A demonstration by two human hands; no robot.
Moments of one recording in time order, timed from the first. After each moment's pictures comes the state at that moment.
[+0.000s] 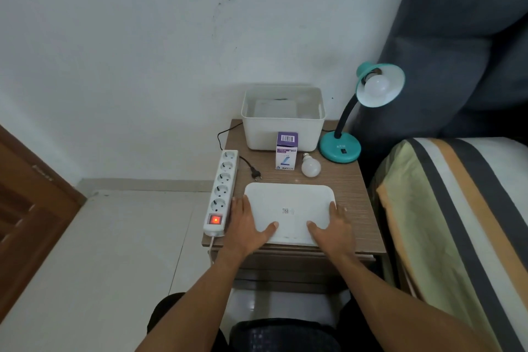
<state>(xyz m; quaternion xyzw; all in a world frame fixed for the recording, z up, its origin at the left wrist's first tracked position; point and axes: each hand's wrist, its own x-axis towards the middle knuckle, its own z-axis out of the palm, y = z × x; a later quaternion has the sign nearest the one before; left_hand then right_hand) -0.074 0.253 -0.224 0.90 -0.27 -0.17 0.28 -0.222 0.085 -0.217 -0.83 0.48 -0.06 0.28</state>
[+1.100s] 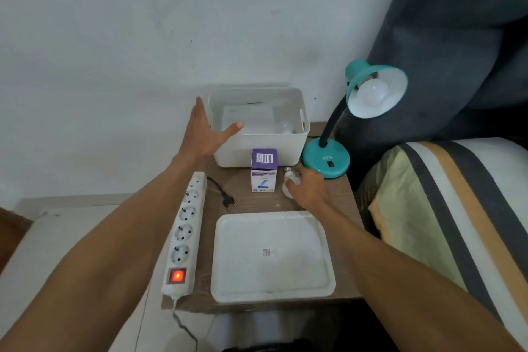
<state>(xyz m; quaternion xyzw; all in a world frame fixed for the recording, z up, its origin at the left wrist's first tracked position) 0.154 0.098 -0.111 0.86 -0.29 -0.12 0.41 -0.080 -0.039 -0.183 -0.83 0.43 -0.08 0.34</state>
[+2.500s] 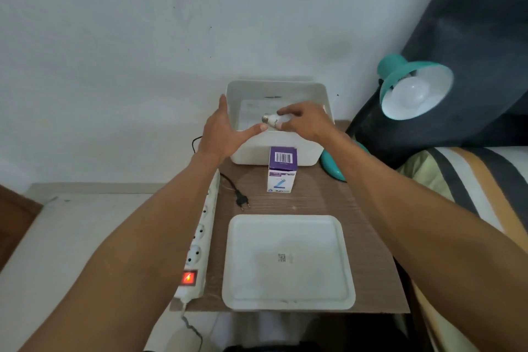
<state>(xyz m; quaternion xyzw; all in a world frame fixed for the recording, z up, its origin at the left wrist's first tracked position) 0.159 0.090 -0.132 0.84 -0.33 -0.06 0.42 0.033 -0.093 -0.093 -0.86 0.28 -0.07 0.43</state>
